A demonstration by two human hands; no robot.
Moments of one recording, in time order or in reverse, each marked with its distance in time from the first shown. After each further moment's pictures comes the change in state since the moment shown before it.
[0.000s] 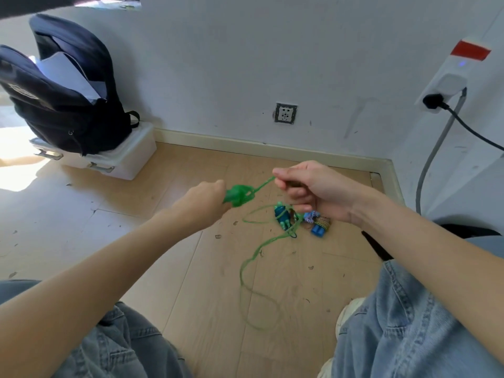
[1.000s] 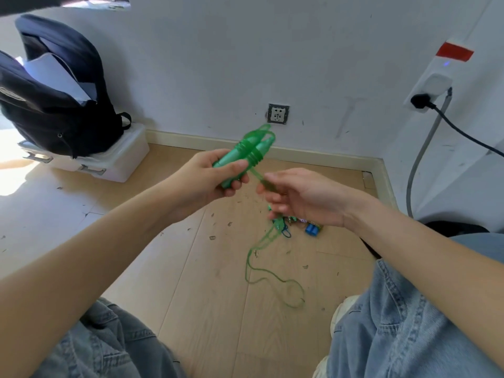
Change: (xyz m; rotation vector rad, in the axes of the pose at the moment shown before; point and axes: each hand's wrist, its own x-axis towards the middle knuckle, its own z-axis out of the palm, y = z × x) left_hand -0.008 0.014 -0.033 -1.352 -0.120 0.156; right_hand 0.001 0.011 0.001 0.111 -0.112 -0.002
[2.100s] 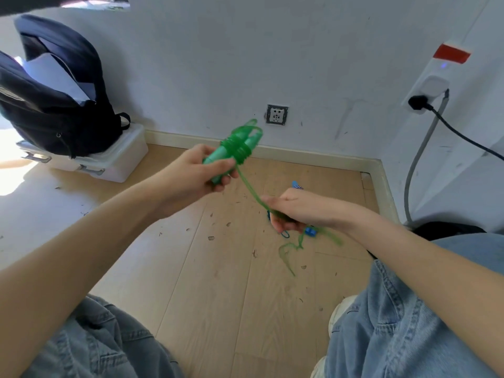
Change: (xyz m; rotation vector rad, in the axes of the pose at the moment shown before) left_hand -0.005 0.007 -0.007 0.012 0.108 -0.054; right_hand -0.003 0.008 -0.001 -0.725 0.069 0.136
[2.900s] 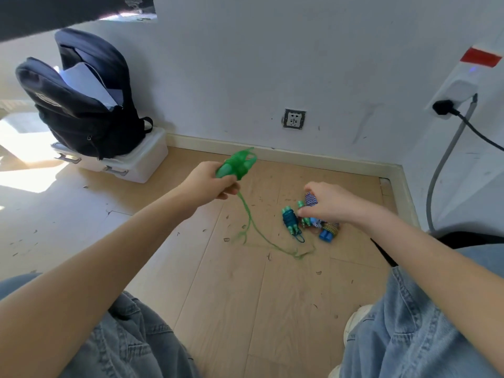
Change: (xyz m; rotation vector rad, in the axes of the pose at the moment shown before) left_hand 0.016 -0.019 -0.014 0.473 0.214 -0.006; right_hand 0.009 0.006 -0.011 -0.462 0.241 0.273
